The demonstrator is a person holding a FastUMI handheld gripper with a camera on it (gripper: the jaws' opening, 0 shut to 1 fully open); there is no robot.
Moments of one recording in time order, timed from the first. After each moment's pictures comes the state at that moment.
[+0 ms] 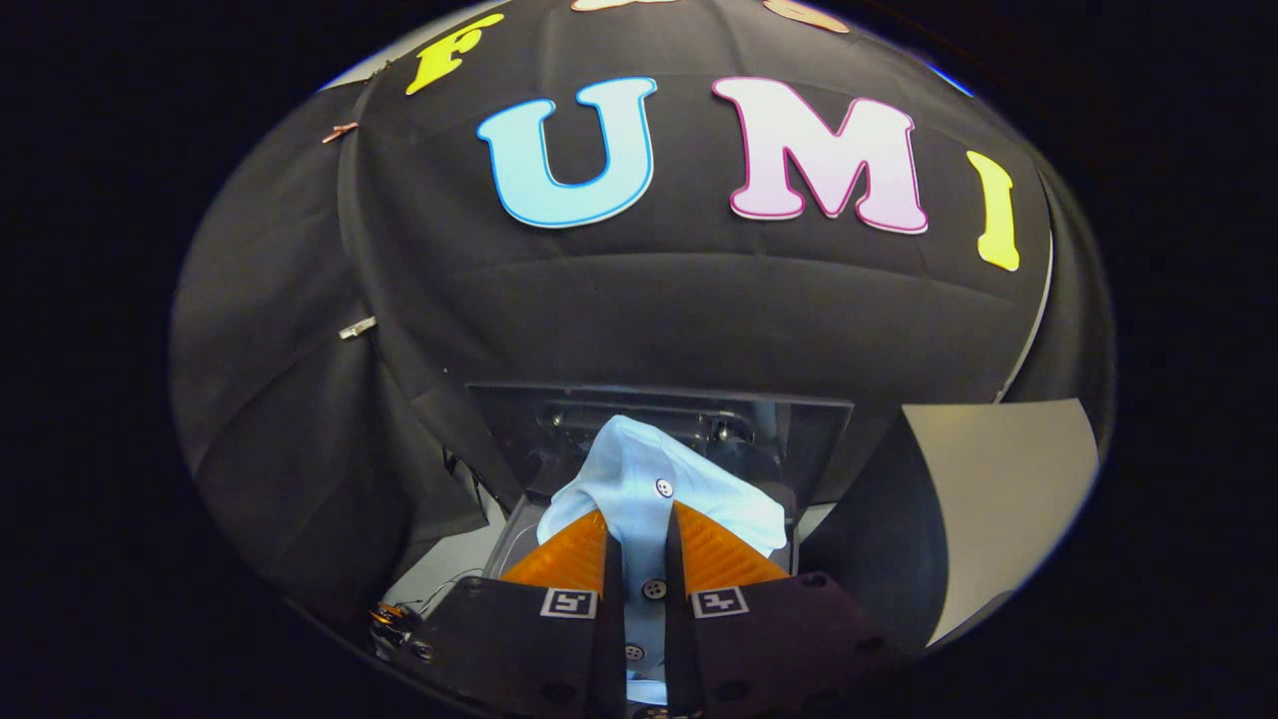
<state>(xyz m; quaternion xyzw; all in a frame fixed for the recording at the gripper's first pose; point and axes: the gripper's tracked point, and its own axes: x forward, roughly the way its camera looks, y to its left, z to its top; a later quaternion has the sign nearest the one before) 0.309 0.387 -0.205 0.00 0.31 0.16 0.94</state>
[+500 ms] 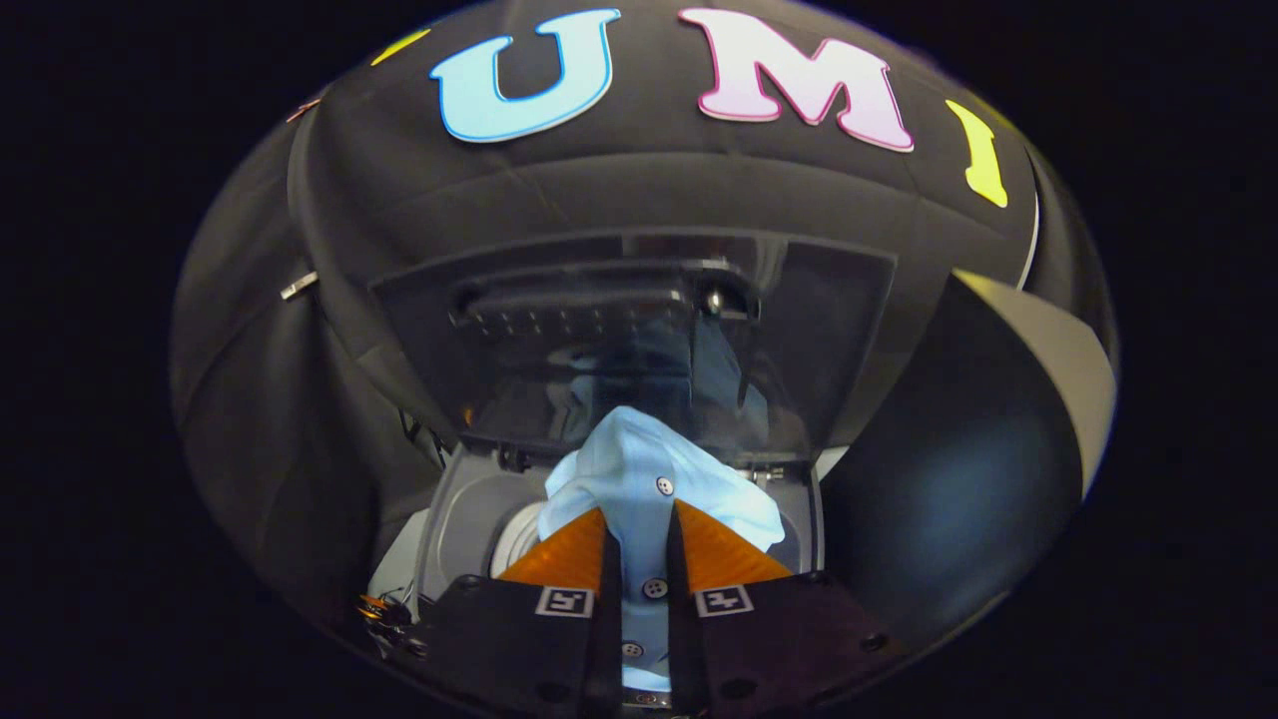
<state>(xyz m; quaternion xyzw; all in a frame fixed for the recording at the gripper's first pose) 0.315 0.375 -0.326 -0.01 0.38 0.11 0.92</state>
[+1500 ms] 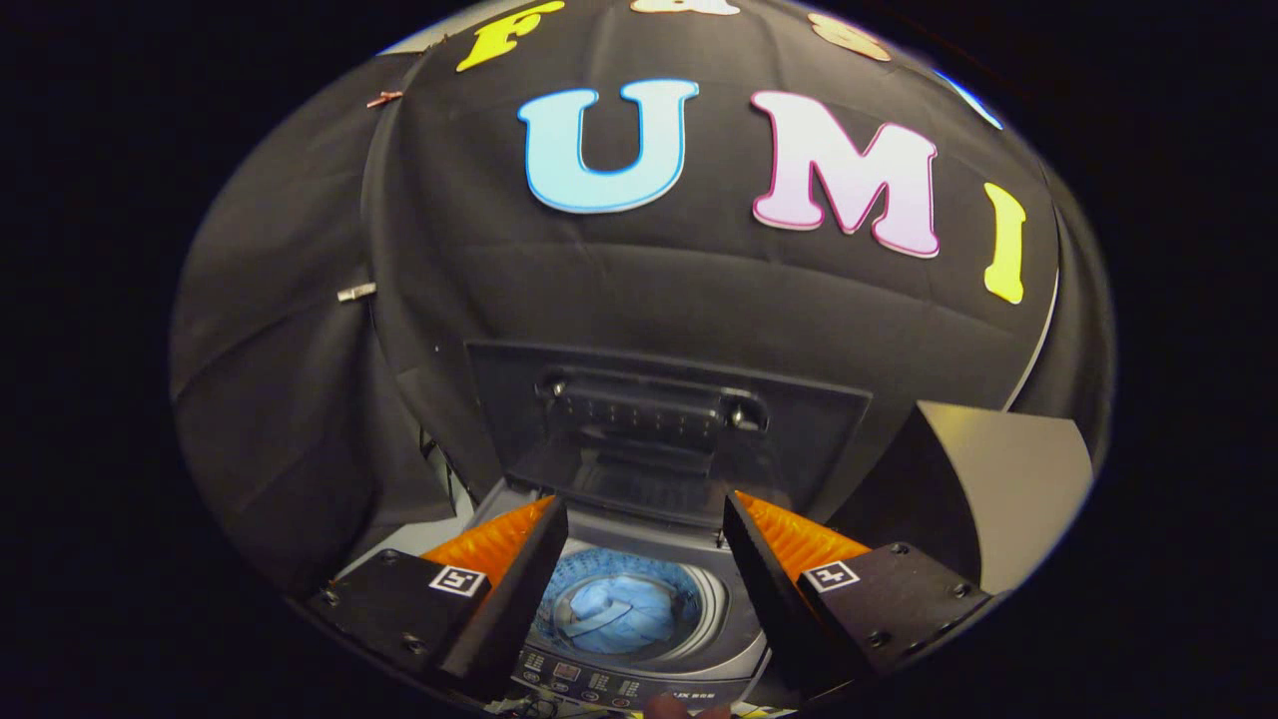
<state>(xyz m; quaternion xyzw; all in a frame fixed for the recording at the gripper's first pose) 0.297 0.396 -0.202 -0.05 0.24 0.18 0.95</state>
